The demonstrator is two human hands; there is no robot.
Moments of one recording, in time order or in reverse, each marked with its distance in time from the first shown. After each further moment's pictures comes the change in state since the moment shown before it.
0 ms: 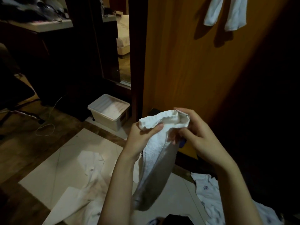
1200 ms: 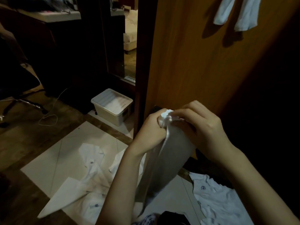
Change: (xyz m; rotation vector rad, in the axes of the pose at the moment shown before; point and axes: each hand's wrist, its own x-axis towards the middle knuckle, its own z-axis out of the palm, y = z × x) left_hand -0.005 0.022 0.019 0.309 -0.162 0.241; right_hand 0.015 -0.009 -0.003 -0.879 0.103 -0.763
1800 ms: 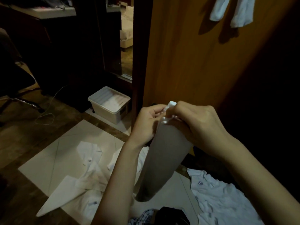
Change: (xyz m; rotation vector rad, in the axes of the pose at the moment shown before) left_hand -0.002 0.007 0.005 -0.205 0.078 -0.019; right_hand 0.007 -0.009 -0.017 -0.025 -0.103 -0.111
